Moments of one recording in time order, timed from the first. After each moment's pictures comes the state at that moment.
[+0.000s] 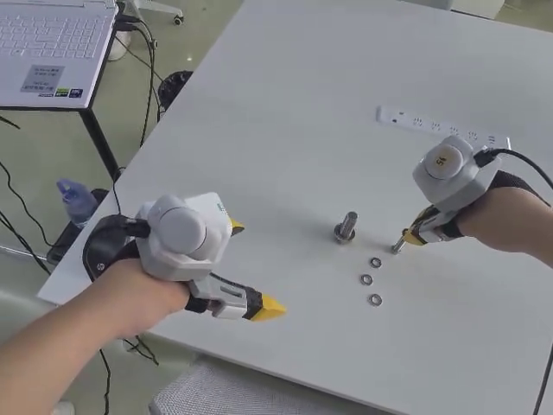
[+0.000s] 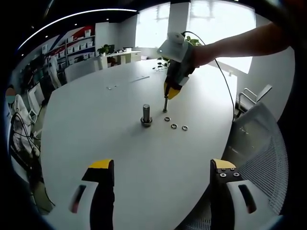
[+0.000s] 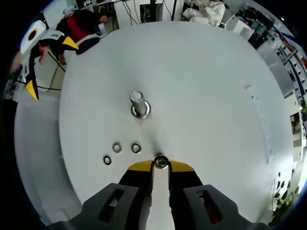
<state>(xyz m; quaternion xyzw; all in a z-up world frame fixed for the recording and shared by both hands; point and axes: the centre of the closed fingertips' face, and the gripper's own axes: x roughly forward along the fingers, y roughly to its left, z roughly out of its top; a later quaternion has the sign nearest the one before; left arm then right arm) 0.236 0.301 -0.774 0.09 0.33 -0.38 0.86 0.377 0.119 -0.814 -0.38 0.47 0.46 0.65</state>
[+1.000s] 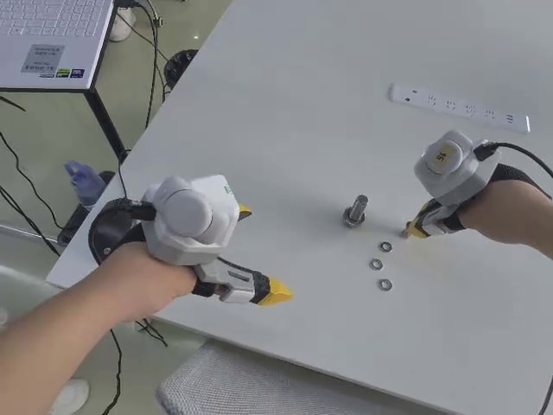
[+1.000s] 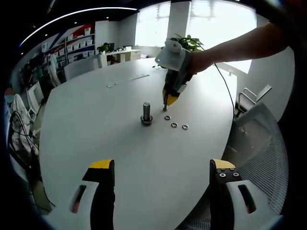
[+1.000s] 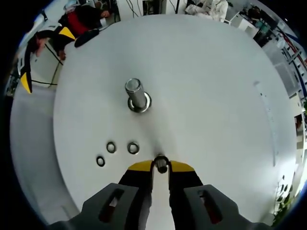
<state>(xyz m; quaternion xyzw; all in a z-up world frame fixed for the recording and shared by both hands) 0.238 0.302 -0.778 0.09 0.34 -0.38 0.86 0.378 0.119 -0.848 -0.38 0.48 0.47 0.64</state>
